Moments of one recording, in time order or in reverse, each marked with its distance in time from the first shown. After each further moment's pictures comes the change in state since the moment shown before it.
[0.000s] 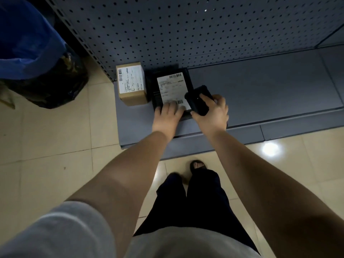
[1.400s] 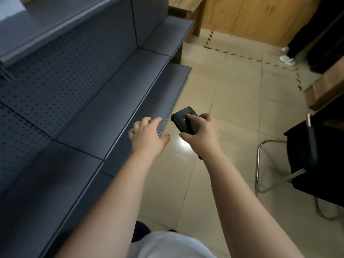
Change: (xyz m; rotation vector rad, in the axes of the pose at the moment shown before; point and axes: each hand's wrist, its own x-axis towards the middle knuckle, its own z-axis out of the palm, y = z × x) left_hand 0.115 0.748 -0.251 -0.428 -0.063 0.591; right_hand -0.103 0.495 -0.558 0.233 0.717 0.605
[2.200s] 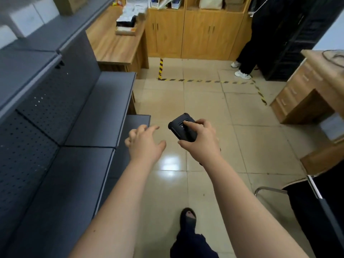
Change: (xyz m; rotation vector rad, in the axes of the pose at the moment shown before) left_hand 0.610 0.297 0.066 0.023 -0.098 0.259; right_hand 0.615 0.052 -0.125 -0.017 0.186 0.172
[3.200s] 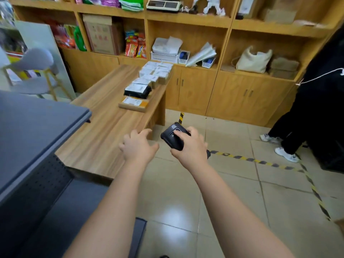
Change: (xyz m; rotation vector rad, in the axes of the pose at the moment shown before) left_hand 0.861 0.103 -0.023 0.056 0.165 -0.264; right_hand 0.881 -0.127 0.074 -0.245 -0.059 -0.320
